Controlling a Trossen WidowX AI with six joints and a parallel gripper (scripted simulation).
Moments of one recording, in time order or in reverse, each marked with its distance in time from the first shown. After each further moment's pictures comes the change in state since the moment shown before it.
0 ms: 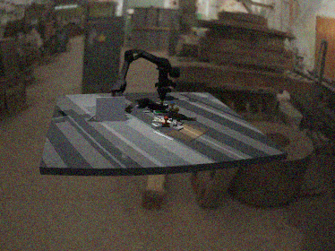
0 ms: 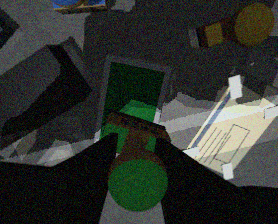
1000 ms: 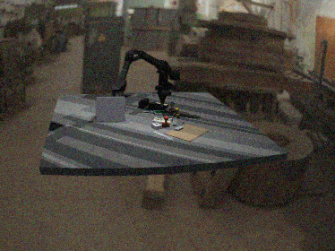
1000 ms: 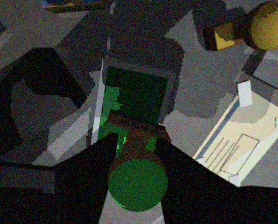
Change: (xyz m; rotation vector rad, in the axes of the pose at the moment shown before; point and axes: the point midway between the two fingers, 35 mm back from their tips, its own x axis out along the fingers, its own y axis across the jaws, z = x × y) arm 0.020 0.000 0.002 -0.003 -0.002 -0.001
